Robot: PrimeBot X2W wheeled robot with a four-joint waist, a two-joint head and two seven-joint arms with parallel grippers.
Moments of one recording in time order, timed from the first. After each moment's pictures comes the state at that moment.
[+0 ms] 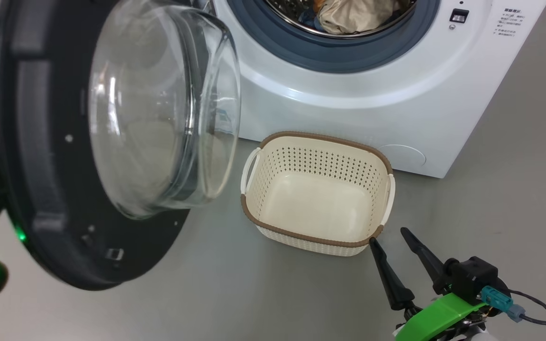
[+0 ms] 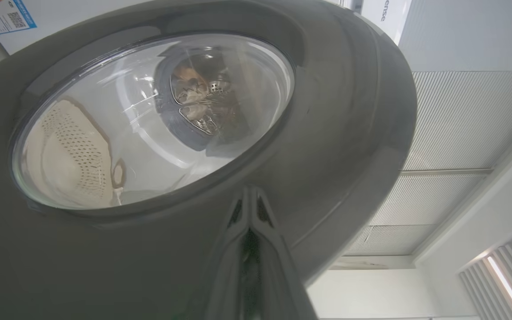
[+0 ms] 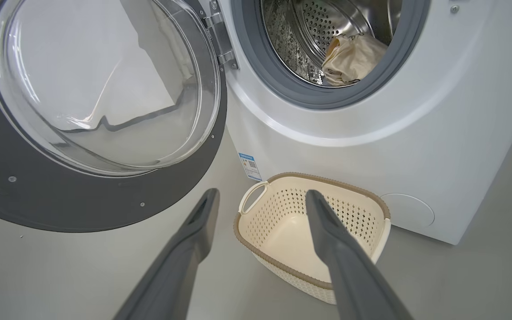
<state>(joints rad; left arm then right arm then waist) -0.47 0.28 0.42 0.31 -1.71 0.05 1.07 -0.07 -0.08 0.17 0.14 0.27 0.13 -0.15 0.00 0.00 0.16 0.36</state>
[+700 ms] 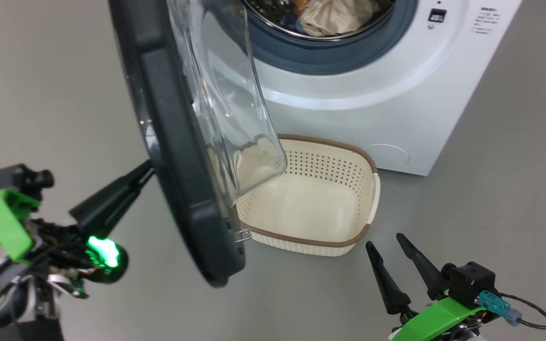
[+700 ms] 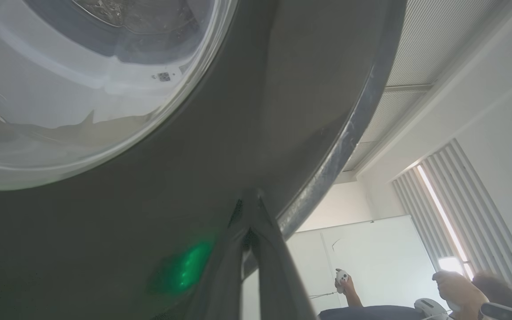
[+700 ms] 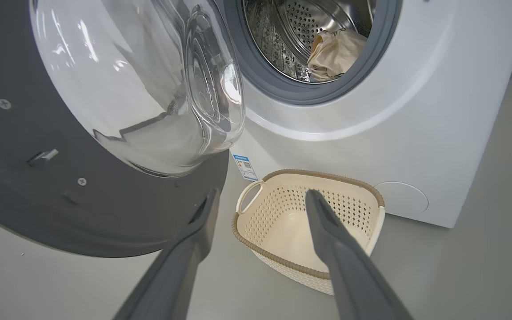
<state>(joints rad) -0.38 0.04 0.22 0.05 -1.79 0.01 1.05 -0.07 -0.07 0.18 0.18 0.31 0.13 -0.19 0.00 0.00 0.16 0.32</state>
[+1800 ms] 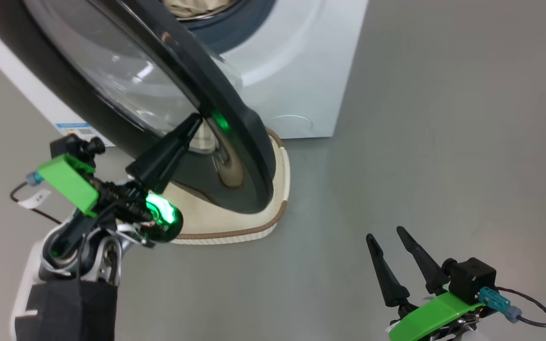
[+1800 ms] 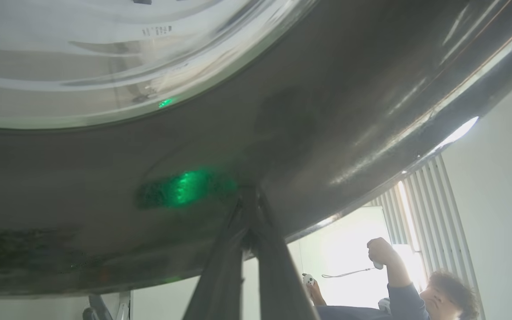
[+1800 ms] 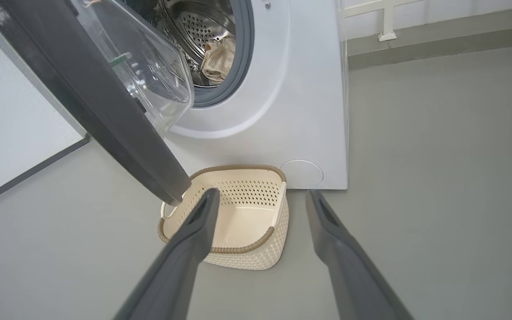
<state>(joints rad) -0.52 0.04 -0.06 0.22 -1.92 -0.12 0.69 -0.11 -0.06 0.18 0.23 0.32 0.13 -0.24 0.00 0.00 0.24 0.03</state>
